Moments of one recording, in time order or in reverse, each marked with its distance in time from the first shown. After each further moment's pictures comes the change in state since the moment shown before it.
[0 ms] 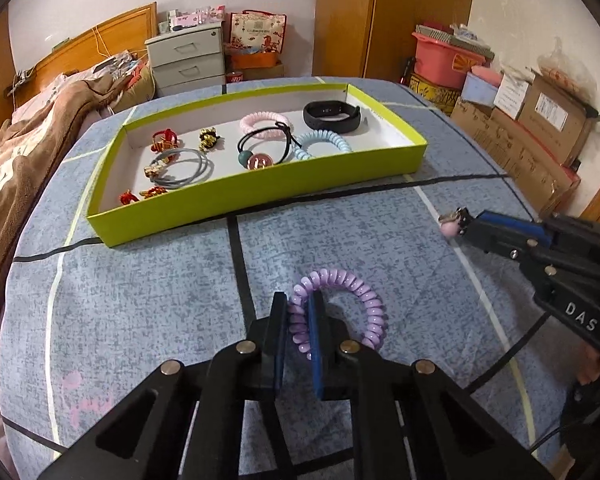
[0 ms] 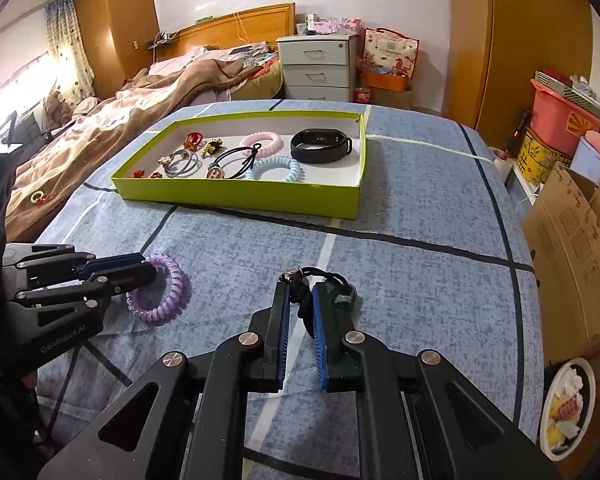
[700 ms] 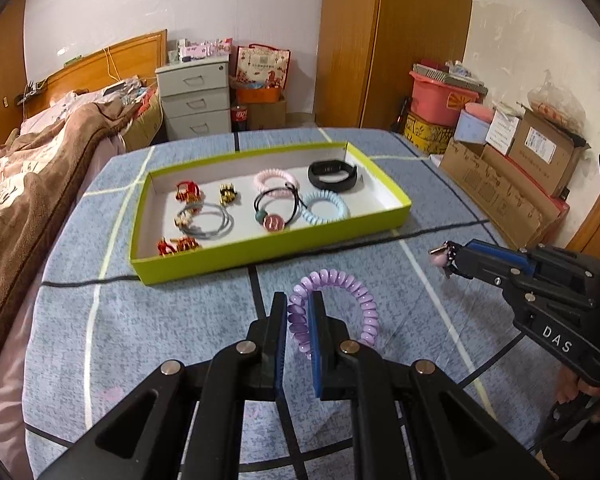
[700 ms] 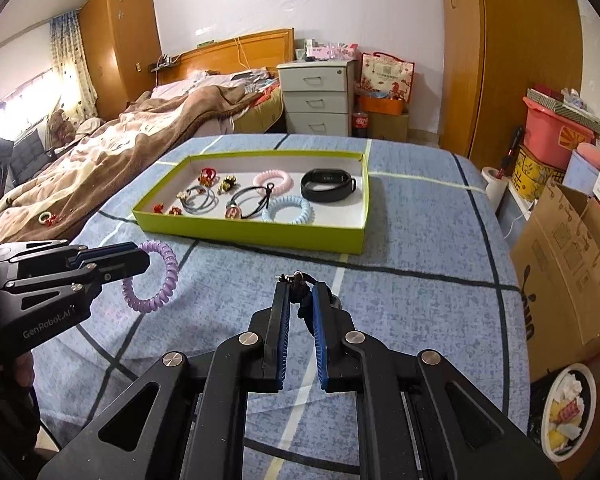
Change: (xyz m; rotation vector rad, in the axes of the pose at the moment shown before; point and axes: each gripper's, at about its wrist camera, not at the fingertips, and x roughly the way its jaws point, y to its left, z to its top) left arm -0.043 0.008 0.019 -0.021 -0.122 -0.016; right arm -0.031 0.013 0.013 0.008 -0.096 -0.007
